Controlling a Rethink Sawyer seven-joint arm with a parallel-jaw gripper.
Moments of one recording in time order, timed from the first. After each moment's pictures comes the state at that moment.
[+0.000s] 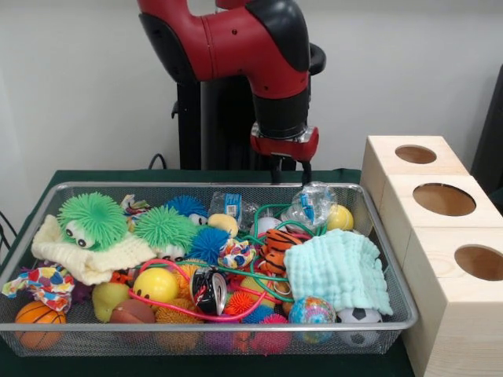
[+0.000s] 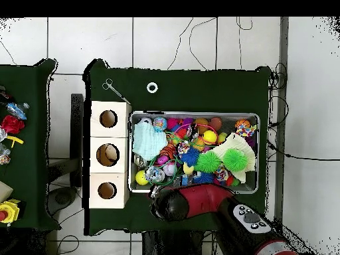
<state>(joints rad) -0.54 -0.61 0.32 2.08 -0.50 0.33 2.34</state>
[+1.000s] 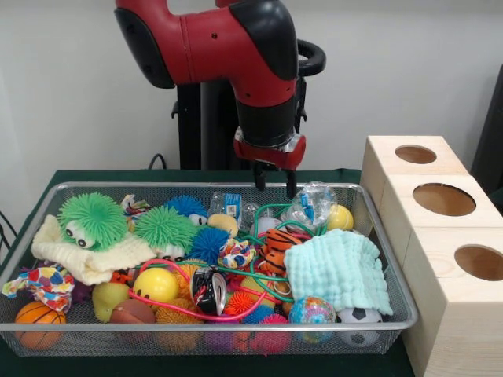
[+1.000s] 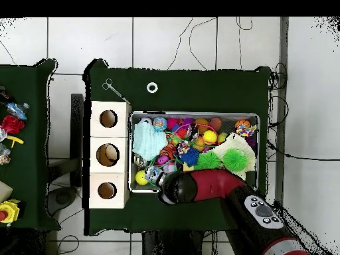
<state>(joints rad) -0.58 -0.62 0.35 1.97 -0.46 0.52 2.34</state>
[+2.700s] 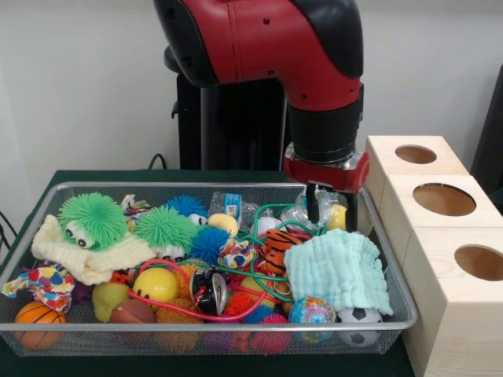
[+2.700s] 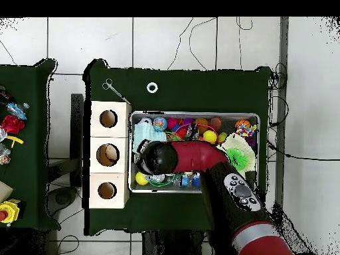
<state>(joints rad) -0.43 -0.63 0.34 1.79 -0.26 0.52 2.34</state>
